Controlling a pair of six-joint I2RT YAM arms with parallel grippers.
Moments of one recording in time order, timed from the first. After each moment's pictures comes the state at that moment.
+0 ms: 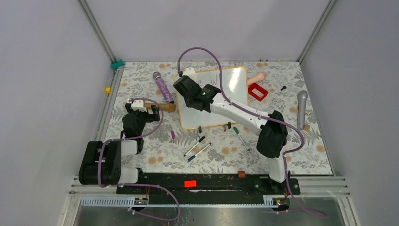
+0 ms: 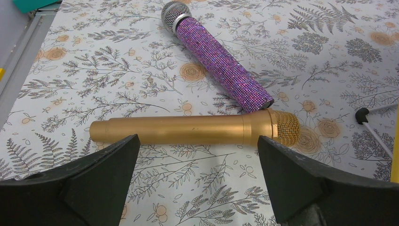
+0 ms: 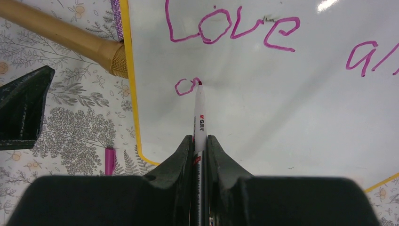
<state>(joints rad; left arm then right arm) 0.01 1.35 0.23 1.00 0.13 -0.02 0.95 1.99 1.90 -0.74 0.51 0.40</state>
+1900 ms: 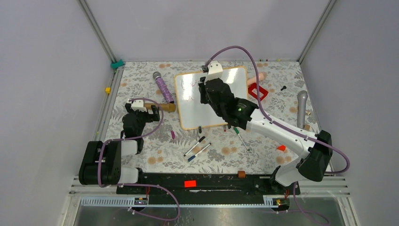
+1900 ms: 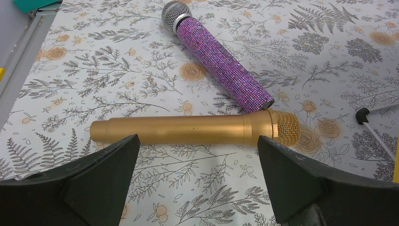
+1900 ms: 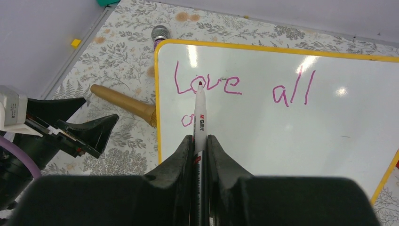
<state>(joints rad) 0.01 1.35 0.23 1.00 0.13 -0.02 0.96 1.50 1.42 -0.25 0.53 0.29</state>
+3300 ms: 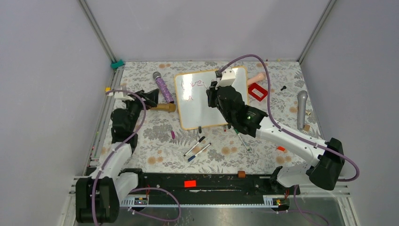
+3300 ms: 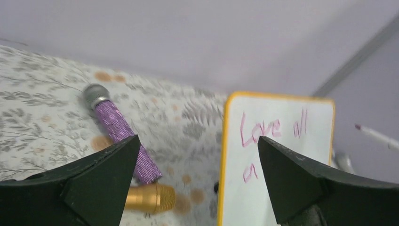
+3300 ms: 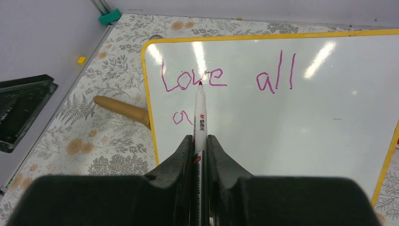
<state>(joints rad) 0.01 1.03 0.48 0.60 0.32 -0.46 0.93 1.35 1.18 -0.10 0.54 0.36</state>
